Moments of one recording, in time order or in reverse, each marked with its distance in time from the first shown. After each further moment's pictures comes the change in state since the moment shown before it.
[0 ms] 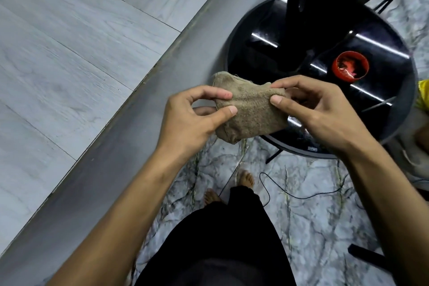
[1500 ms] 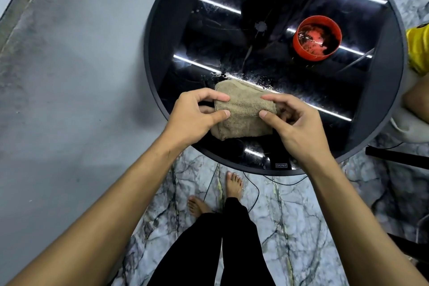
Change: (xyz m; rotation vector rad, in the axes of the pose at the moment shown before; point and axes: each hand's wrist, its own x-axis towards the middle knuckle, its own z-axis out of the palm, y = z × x) left_hand 0.152 -0.110 0.158 0.238 -0.355 -0.176; right_hand 0.033 0.213 -0.061 0.043 0.433 0.211
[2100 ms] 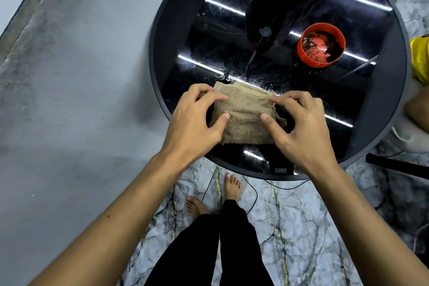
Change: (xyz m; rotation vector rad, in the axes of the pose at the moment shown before) left_hand -0.018 -0.004 0.006 0.505 0.206 0.281; right_hand 0.000 -0.009 -0.009 -0.610 0.031 -0.174
